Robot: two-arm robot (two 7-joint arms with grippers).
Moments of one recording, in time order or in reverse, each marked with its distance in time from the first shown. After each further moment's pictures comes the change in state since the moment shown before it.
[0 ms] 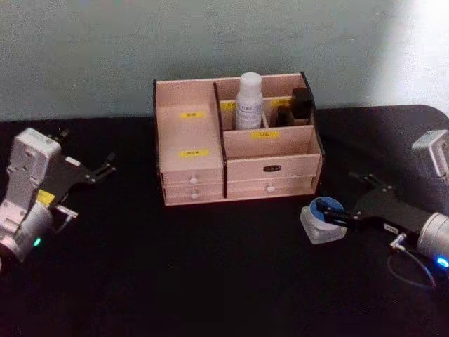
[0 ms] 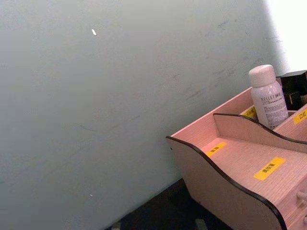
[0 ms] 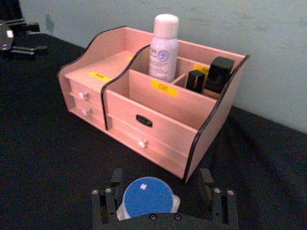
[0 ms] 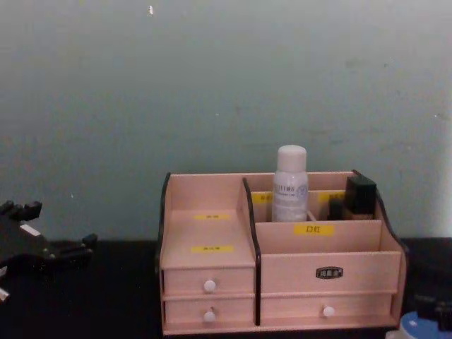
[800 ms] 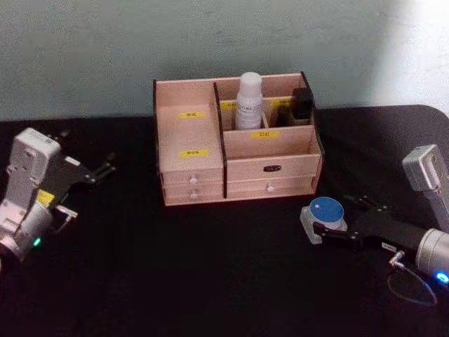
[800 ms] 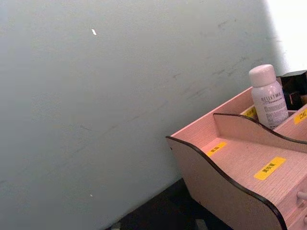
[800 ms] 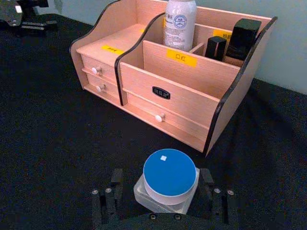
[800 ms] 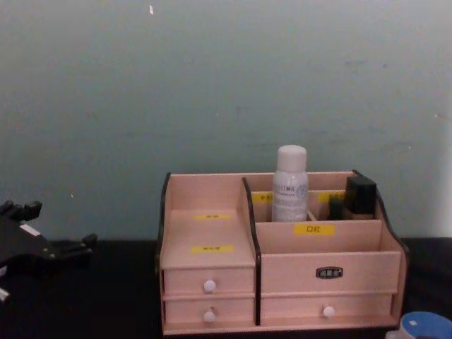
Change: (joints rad) left arm 0.000 0.000 0.000 0.000 0.000 0.000 0.000; right arm -0.020 0.044 -0.041 -0.015 0.046 0.068 0.009
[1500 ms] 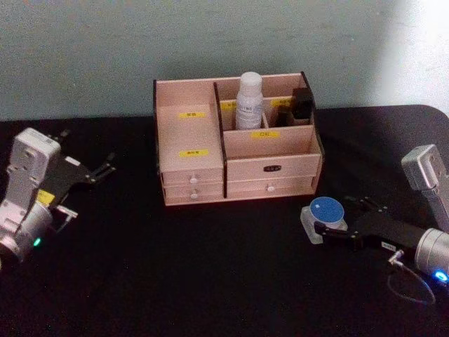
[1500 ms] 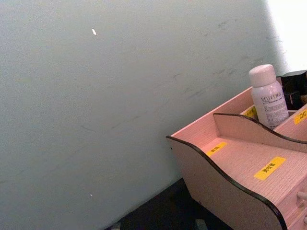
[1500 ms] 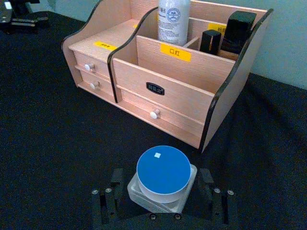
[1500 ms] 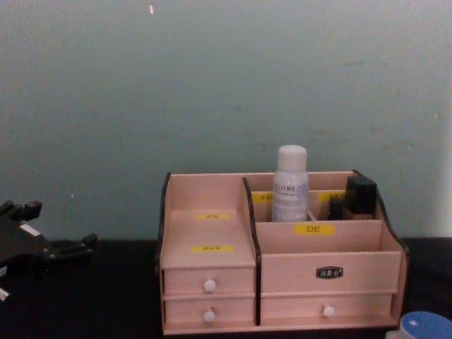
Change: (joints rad) left arm 0.000 0.000 0.000 0.000 0.000 0.000 0.000; right arm 0.016 0.000 -0.015 0.023 0.011 0.006 -0.015
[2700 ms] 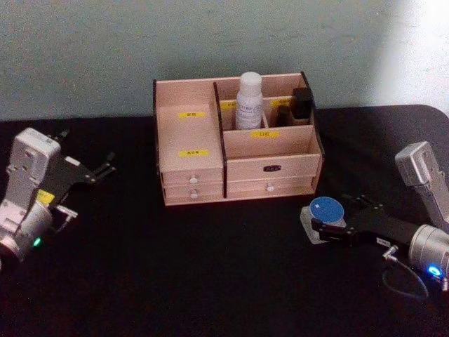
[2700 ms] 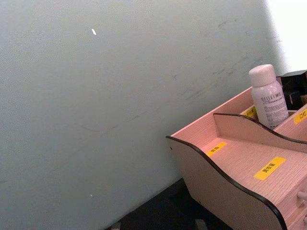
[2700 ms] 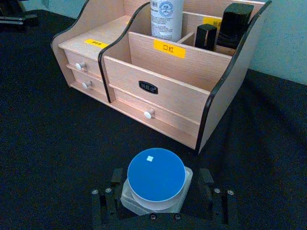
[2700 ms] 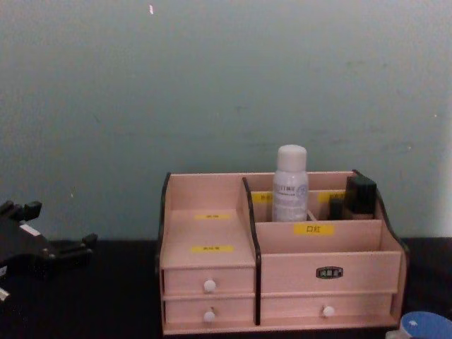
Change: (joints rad) left arm 0.000 0.000 0.000 0.000 0.000 0.000 0.000; right arm 0.045 -0.022 -0.024 0.054 0.000 0.006 -0.003
